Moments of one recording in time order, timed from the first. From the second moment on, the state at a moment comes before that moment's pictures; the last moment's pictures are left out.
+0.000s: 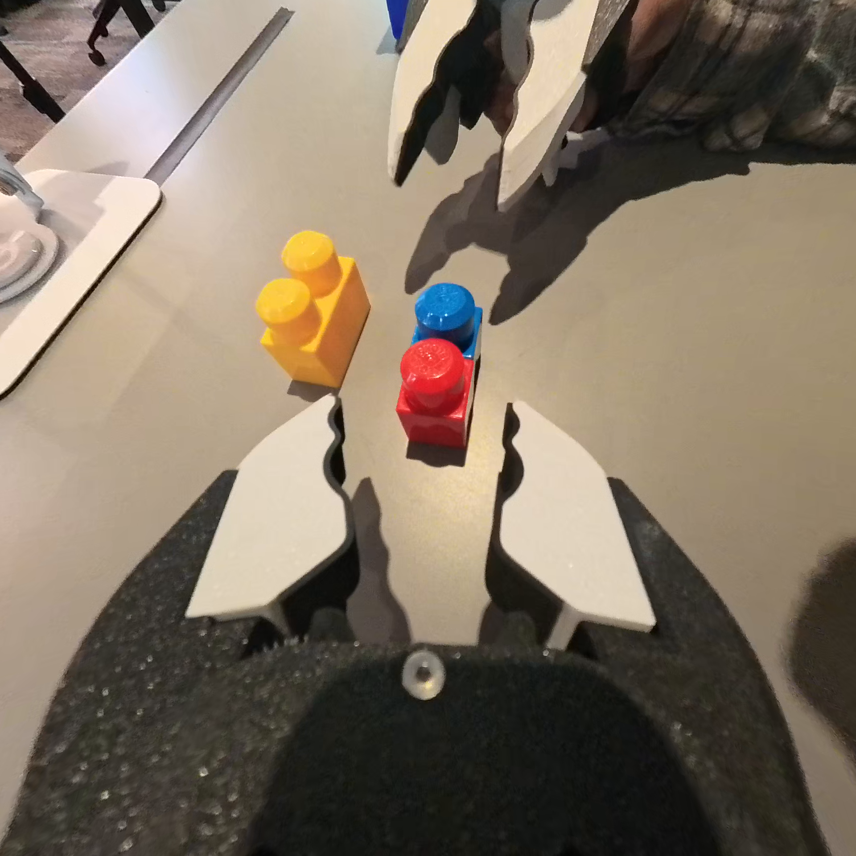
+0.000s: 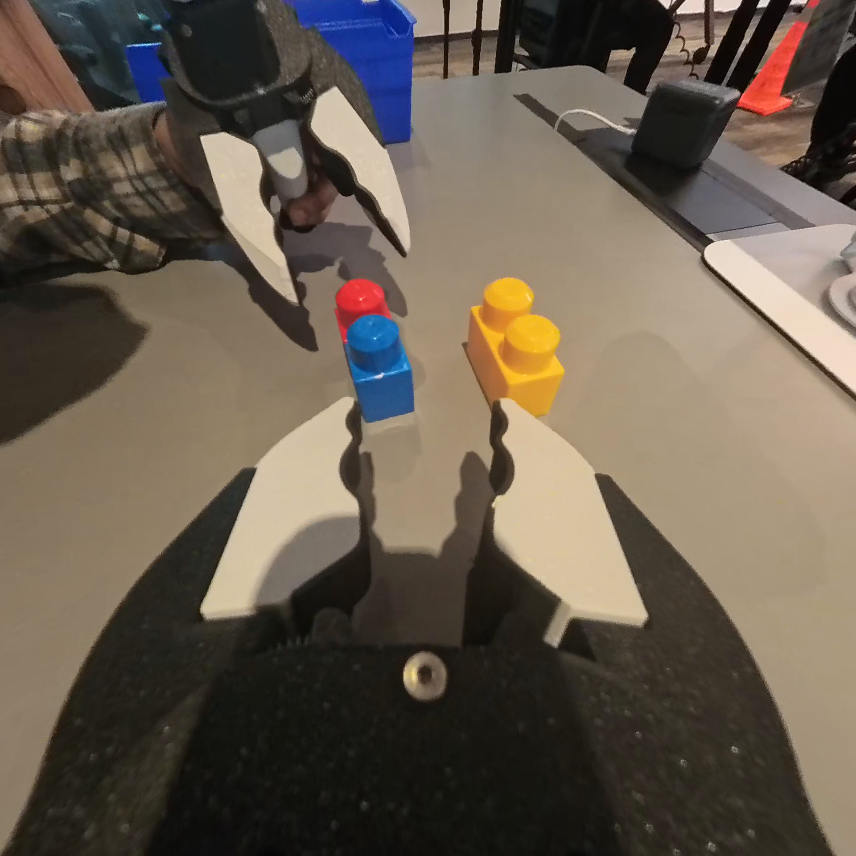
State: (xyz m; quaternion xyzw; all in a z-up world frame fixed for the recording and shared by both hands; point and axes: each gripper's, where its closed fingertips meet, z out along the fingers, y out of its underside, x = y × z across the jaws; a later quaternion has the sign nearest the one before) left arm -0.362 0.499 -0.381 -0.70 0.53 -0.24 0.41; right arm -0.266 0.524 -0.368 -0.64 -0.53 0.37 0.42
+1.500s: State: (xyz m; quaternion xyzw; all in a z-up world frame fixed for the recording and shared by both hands) left arm -0.405 0.456 -0.344 -0.78 0.32 -0.20 0.50; right arm -0.273 0.514 -0.391 -0.74 -0.49 0.25 0.40
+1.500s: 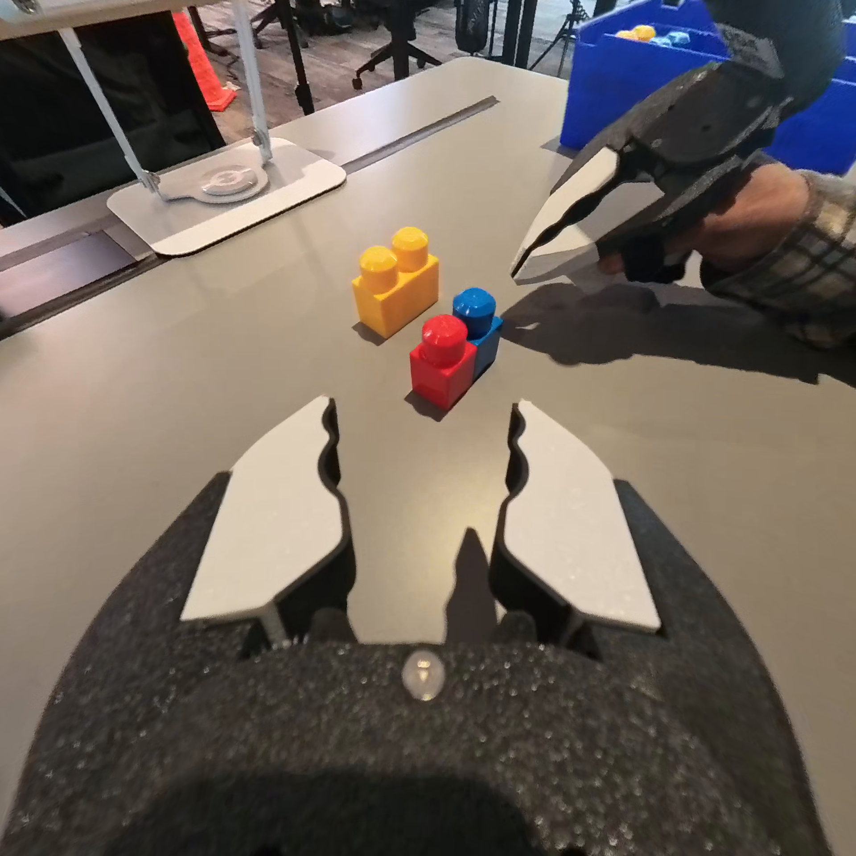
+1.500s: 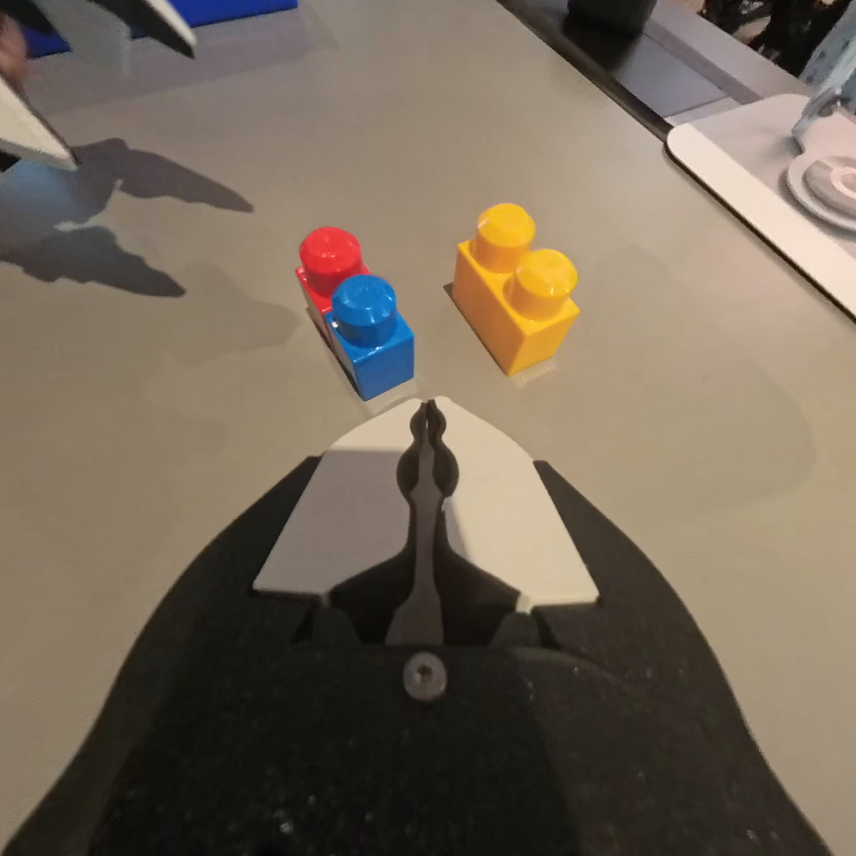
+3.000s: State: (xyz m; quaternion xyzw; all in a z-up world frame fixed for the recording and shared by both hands) left arm -0.452 0.513 -0.313 -0.70 0.34 -0.21 0.59; right arm -0.354 0.501 -0.420 -0.65 -0.64 0.30 0.28
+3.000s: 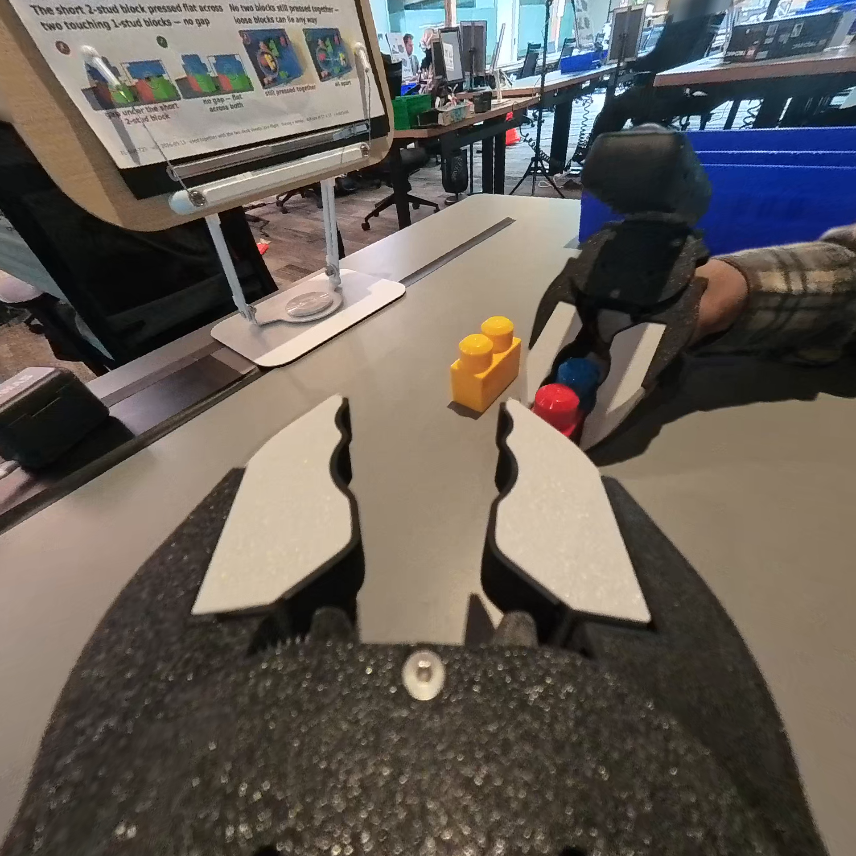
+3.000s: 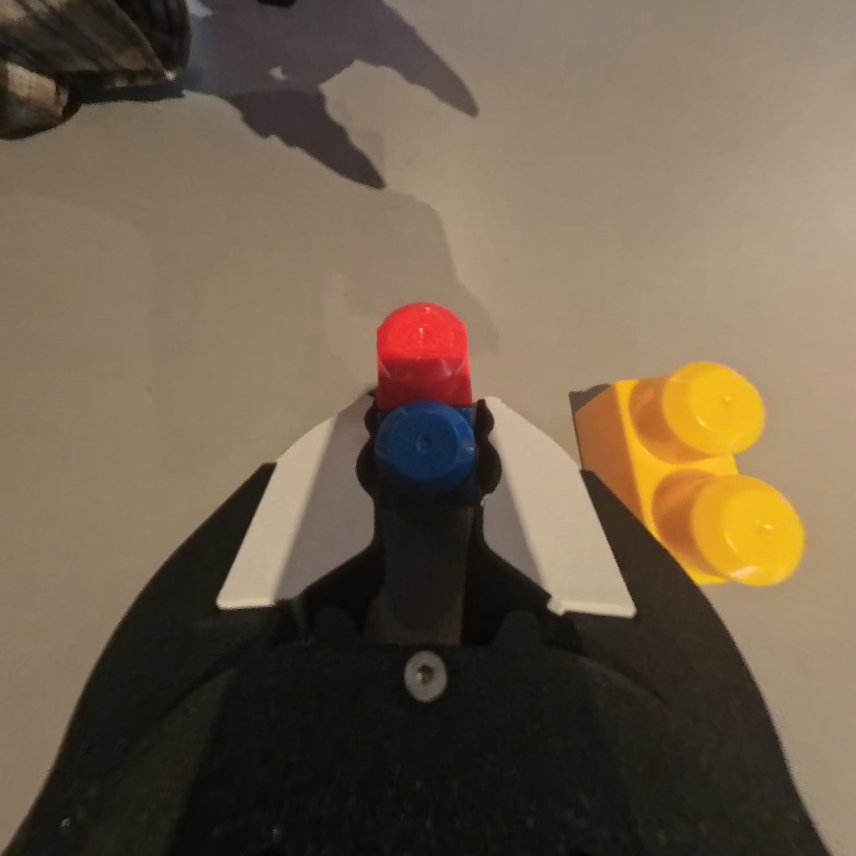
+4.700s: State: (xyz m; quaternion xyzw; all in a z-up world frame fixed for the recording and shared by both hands) left arm -0.446 0.508 -0.313 -0.69 0.36 -0.22 0.59; right arm -0.362 0.498 -0.425 -0.75 -0.53 0.25 0.31
